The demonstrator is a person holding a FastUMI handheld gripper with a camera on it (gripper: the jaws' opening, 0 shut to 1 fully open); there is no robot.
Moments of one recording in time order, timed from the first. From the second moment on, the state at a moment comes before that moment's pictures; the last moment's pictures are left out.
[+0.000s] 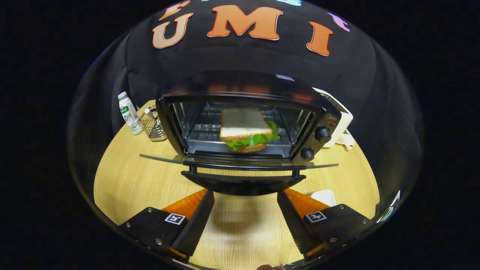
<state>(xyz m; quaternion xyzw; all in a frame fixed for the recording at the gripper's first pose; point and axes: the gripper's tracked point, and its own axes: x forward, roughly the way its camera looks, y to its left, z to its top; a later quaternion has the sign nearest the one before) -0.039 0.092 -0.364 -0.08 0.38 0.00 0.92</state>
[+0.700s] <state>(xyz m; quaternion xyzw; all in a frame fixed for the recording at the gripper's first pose) 0.042 0.097 -0.331 -0.06 0.31 0.00 0.95</state>
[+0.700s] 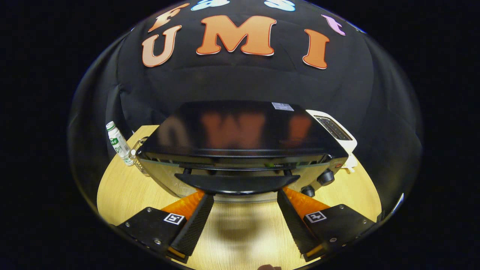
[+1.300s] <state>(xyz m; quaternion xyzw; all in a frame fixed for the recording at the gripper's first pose) 0.033 0.079 -0.248 -0.04 0.26 0.00 0.96</state>
